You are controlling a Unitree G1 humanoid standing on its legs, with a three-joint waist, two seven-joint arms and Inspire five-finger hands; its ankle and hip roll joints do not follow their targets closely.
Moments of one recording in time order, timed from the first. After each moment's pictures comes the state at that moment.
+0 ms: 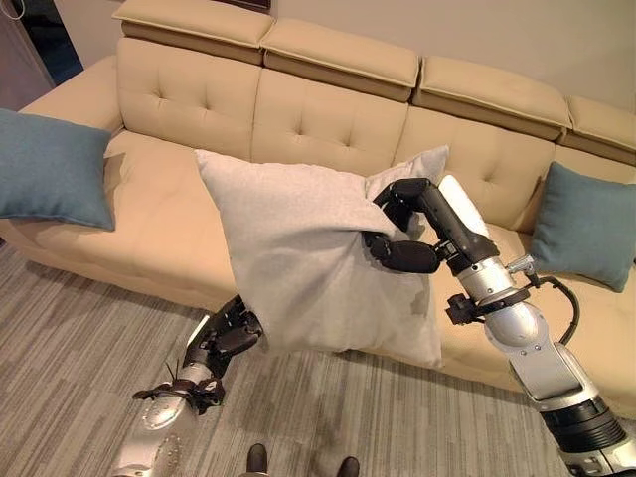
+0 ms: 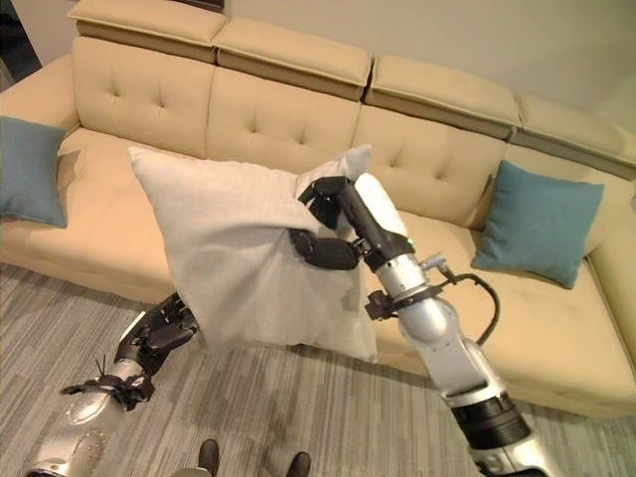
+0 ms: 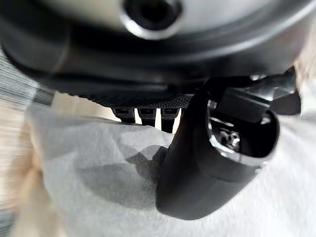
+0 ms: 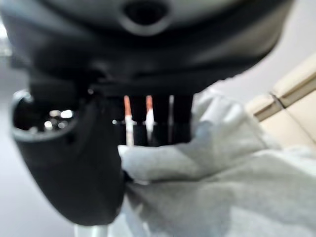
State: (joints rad) left arm 0.09 0.60 -0.23 0.18 -0.71 -0.06 -0.16; right arm -0.28 -0.67 0.20 -0.19 -0.10 -0.15 -0.02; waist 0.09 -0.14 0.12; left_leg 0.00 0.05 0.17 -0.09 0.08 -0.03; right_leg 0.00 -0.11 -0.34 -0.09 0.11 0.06
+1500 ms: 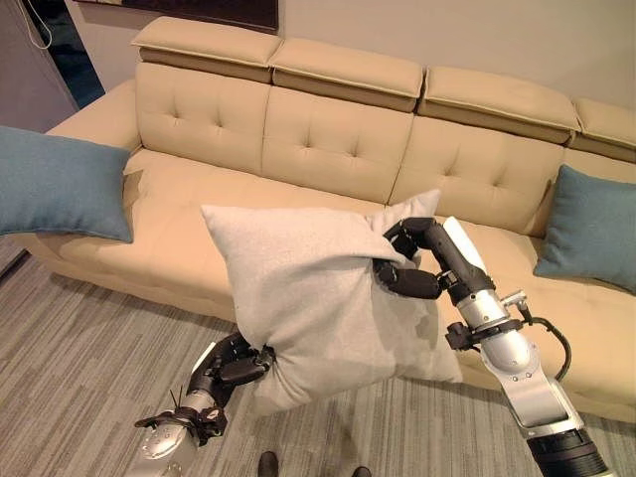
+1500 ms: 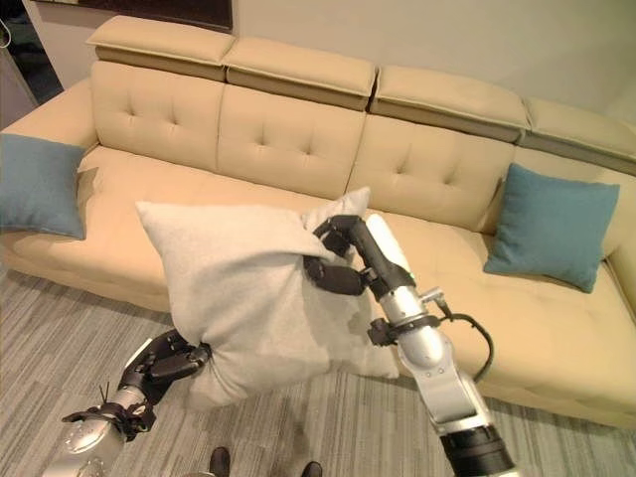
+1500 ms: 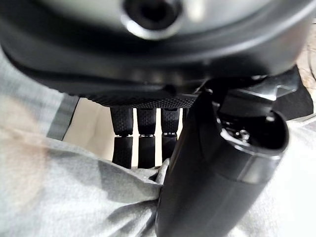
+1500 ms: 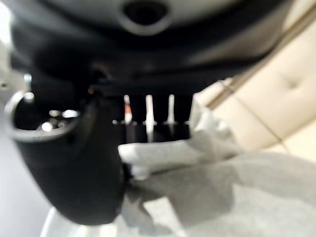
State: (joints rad) left arm 0.23 0.42 -0.08 0.16 -0.53 -0.02 -0.17; right arm -0.07 -0.51 0.10 -0.12 -0.15 -0.14 0.02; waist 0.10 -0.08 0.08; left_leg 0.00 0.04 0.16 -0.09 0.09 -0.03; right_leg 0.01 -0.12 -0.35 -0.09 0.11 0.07
